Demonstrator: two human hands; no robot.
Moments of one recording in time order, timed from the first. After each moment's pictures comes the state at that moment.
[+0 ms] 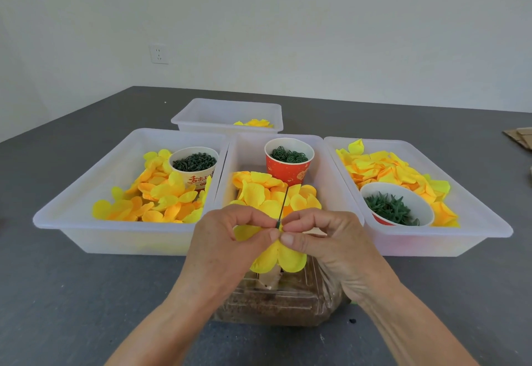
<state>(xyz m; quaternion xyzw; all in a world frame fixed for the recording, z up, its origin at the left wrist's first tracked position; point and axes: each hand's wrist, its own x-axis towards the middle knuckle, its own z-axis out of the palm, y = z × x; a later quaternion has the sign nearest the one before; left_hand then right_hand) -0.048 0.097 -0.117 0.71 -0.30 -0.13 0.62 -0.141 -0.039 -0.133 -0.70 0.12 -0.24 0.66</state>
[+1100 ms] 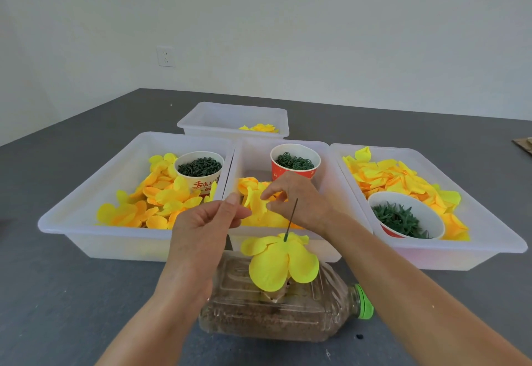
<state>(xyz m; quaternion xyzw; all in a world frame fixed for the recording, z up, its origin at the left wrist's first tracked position) -0.023 0.095 -0.119 0.65 -0.15 -0.12 0.73 -0.040 -0.080 -0.121 -0.95 0.12 -0.16 0.24</state>
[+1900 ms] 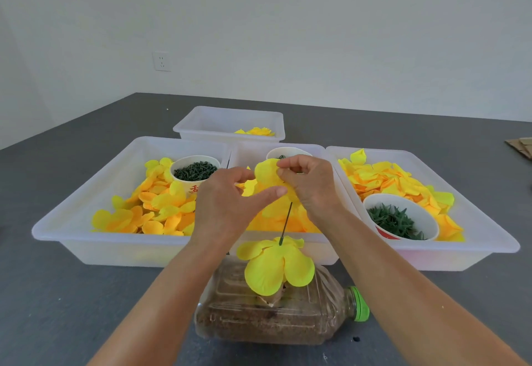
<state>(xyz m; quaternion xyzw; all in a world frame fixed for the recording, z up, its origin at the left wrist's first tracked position) 0.005 0.054 -0.104 0.80 -0.29 0.05 0.52 -0.039 -0.087 -0.108 -0.74 0.22 -0.37 0.51</state>
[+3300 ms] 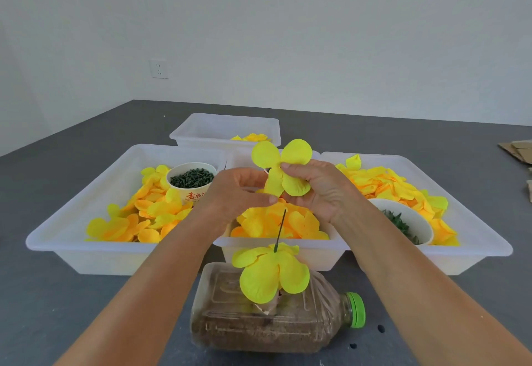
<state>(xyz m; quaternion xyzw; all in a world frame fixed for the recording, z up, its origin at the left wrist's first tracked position) 0.032 0.036 -0.094 0.68 -0.34 -0.23 0.60 -0.058 -0.094 -0.077 -0.58 0.22 -0.19 0.76</state>
